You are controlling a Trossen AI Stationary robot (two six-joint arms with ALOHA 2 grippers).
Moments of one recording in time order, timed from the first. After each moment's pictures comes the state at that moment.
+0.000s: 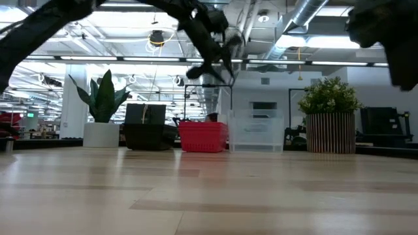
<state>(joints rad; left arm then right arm) 0.52 2.15 2.18 -0.98 0.24 -0.71 0.47 1.20 0.91 -1.07 0.13 1.60</state>
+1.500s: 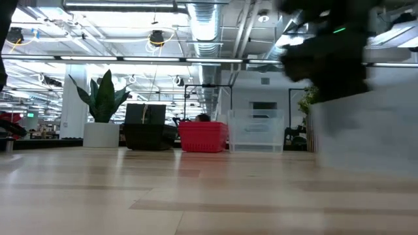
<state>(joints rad) 0.20 1.71 2.18 -1.19 0.09 -0.57 0.29 1.64 1.02 -0.74 0.05 1.06</state>
